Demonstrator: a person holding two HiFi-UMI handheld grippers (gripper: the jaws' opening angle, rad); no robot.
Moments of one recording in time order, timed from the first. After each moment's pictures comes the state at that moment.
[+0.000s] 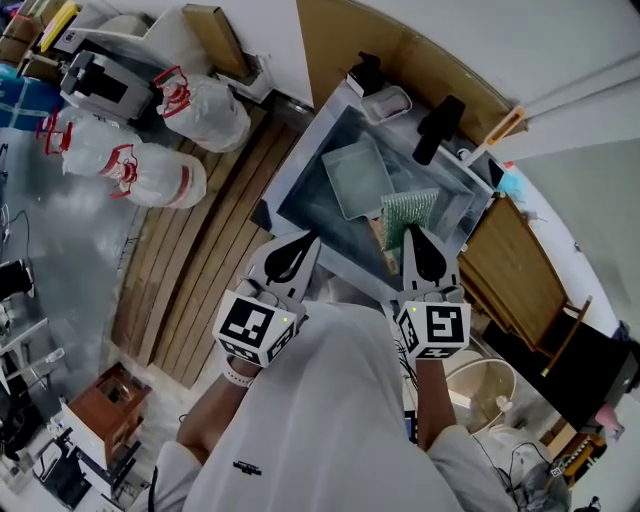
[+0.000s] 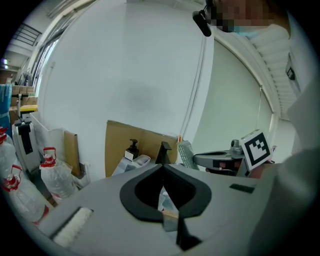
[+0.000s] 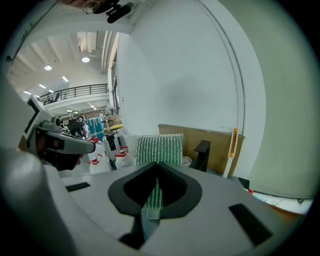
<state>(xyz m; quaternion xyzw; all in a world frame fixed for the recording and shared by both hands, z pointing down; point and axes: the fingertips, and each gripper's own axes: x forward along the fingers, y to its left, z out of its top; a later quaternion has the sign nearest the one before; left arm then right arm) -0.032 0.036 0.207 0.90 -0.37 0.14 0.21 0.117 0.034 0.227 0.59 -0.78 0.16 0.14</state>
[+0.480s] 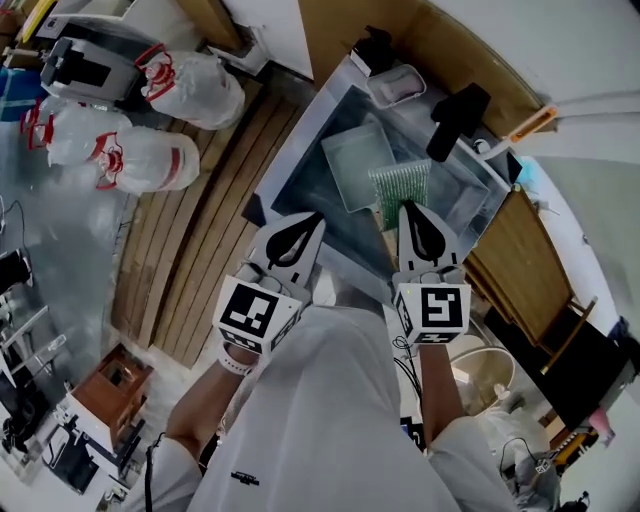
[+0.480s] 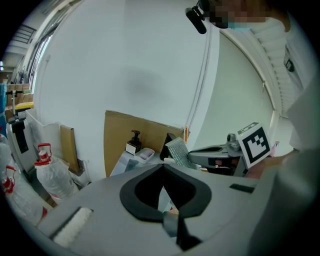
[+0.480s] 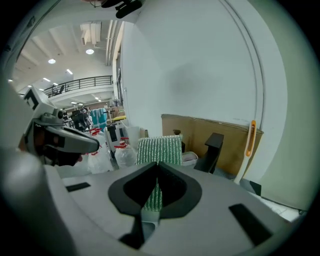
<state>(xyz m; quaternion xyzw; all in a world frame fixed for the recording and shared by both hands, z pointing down) -0.019 -0.012 0.260 0.89 -0.36 0.17 0.22 0.106 -0.024 0.281 0.56 -0.79 0.16 0.19</state>
